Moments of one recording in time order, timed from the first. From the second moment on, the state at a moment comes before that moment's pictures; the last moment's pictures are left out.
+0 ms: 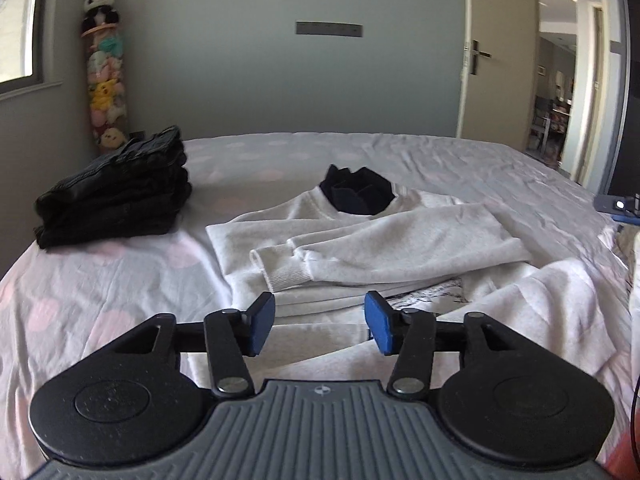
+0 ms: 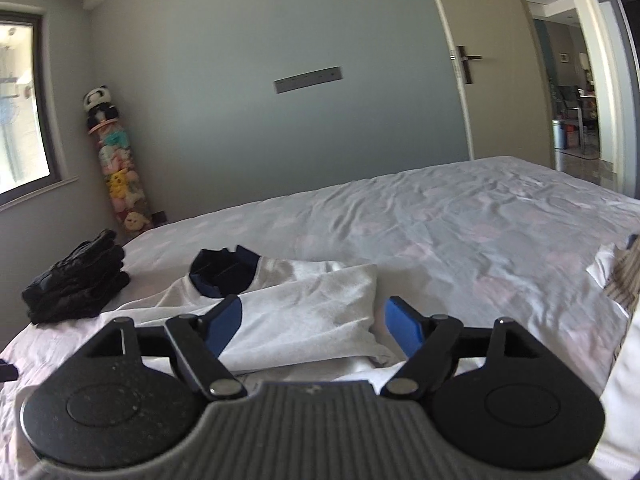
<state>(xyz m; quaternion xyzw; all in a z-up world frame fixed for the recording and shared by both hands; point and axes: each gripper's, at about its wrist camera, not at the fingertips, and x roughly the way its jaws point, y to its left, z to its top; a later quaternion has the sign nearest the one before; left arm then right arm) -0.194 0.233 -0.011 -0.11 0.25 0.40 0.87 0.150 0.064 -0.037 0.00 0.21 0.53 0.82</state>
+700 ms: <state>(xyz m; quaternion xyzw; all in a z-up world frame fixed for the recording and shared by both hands) -0.195 0.182 -0.064 0.03 0.59 0.10 0.80 0.087 0.070 -0.060 -0.49 0.25 0.66 0.51</state>
